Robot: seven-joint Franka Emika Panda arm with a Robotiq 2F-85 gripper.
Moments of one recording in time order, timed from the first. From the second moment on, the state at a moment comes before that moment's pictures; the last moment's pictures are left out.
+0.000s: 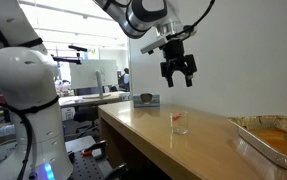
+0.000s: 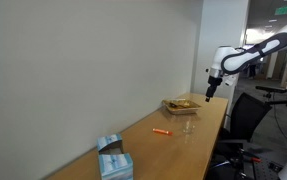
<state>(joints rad) -0.16 -0.37 -0.20 -2.53 -0.18 2.35 -0.18</state>
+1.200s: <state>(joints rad) 0.01 0.32 -0.02 -1.97 -0.03 2.40 -0.21</state>
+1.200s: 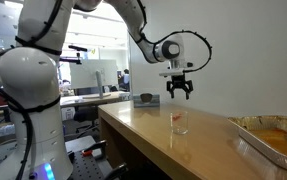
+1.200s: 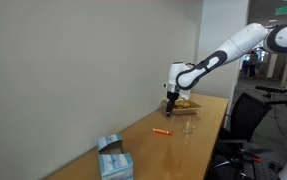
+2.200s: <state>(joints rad) 0.00 0.65 0.06 -1.72 -0.02 2.39 -0.21</state>
